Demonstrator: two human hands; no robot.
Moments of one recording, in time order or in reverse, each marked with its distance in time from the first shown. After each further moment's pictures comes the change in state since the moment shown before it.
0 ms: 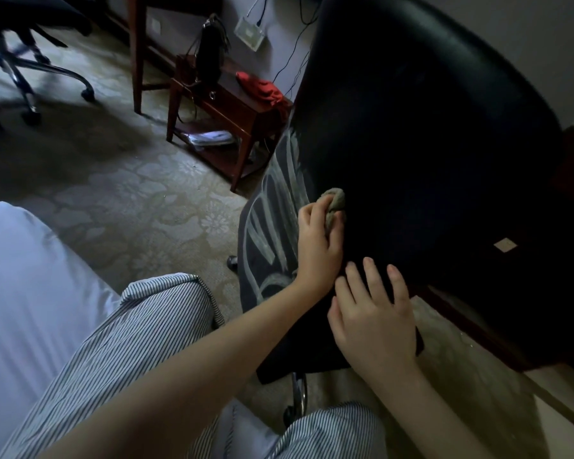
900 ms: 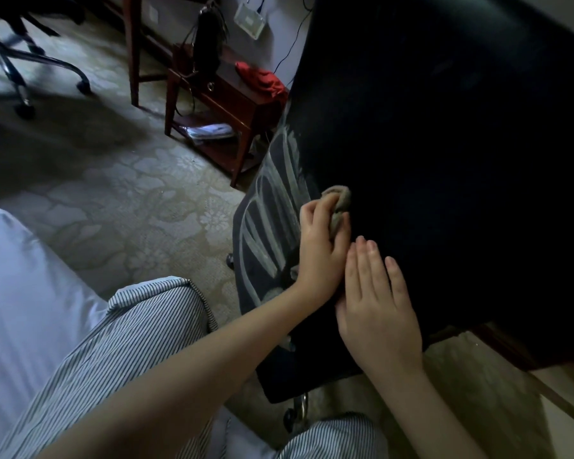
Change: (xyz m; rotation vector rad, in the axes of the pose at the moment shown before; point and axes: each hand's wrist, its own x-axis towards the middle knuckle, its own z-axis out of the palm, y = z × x) left_hand 0.011 -0.012 0.010 -0.044 -0.005 0.058; right_hand 0.016 0.007 0.028 -0.210 -0.087 0.013
